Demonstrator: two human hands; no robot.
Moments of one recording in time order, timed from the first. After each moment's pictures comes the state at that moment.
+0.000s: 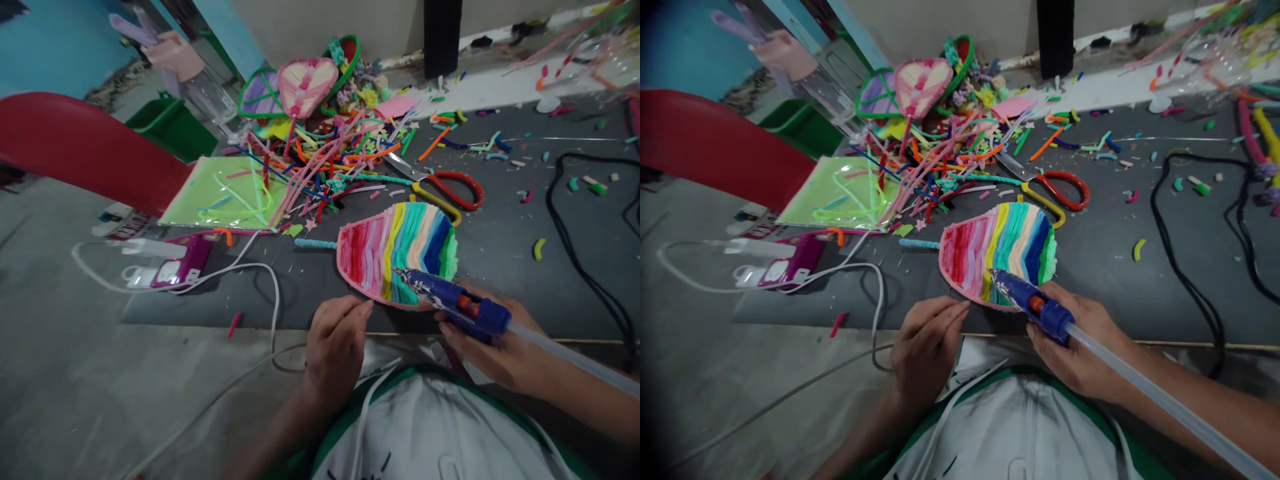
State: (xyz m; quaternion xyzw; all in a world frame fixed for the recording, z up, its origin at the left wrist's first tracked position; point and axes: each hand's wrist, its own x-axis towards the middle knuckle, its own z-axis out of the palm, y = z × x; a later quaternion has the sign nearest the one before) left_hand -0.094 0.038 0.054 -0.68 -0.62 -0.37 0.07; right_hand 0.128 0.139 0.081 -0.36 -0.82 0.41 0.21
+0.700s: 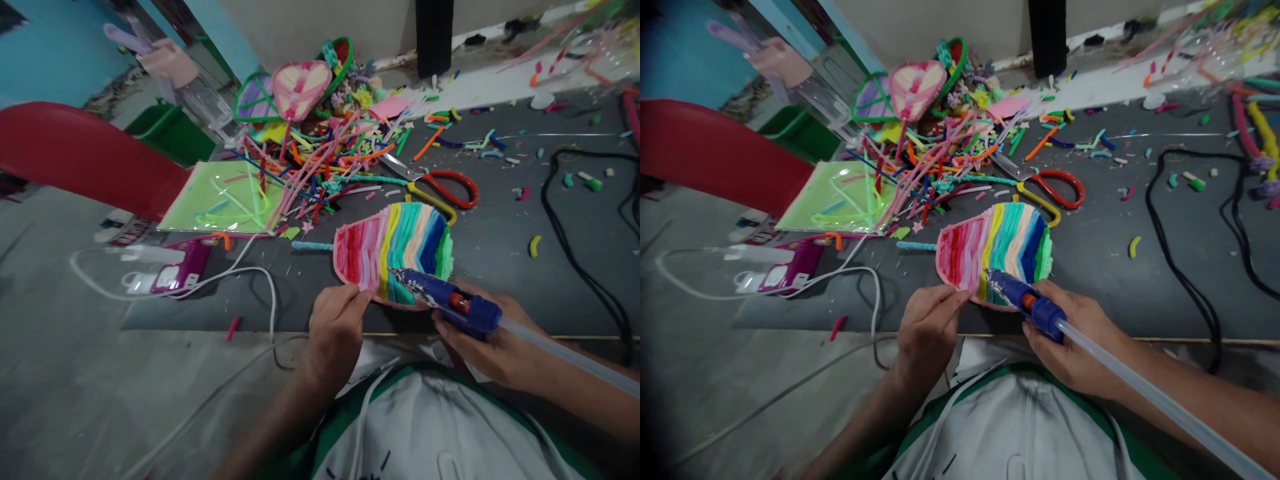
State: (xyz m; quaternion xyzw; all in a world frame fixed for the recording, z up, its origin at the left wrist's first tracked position) left_hand -0.098 0.057 0.059 -0.71 -0.65 -0.25 0.10; right_hand 0.129 0.142 0.086 -0.33 -0.84 0.40 0.18
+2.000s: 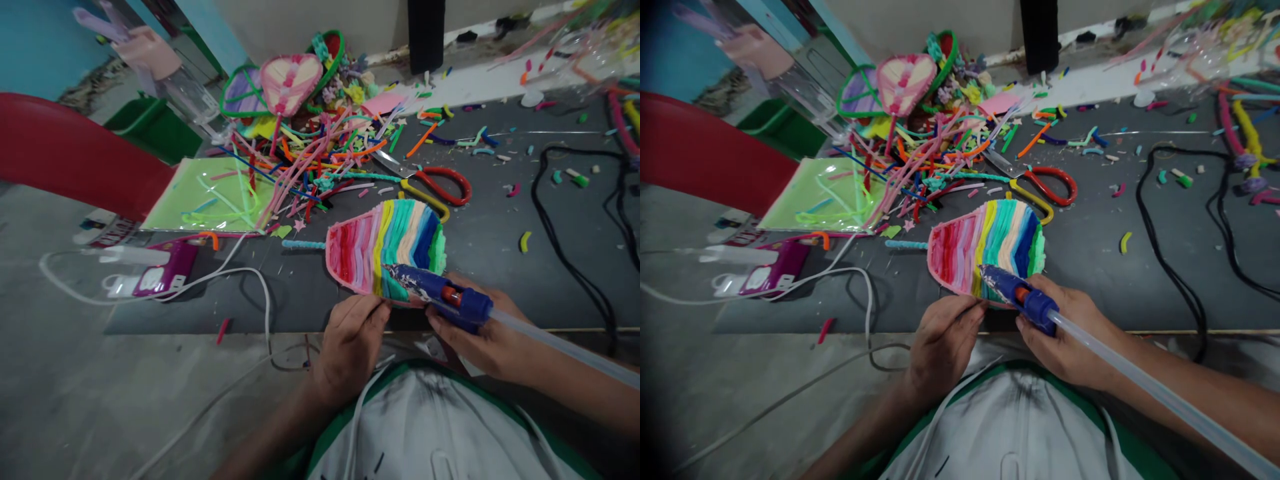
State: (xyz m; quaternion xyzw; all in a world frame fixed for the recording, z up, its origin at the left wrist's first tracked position) left_hand -0.077 0.050 0.058 -0.76 -0.58 -0.28 0.03; right_hand 0.127 0.144 0.090 -0.34 -0.83 0.41 0.16
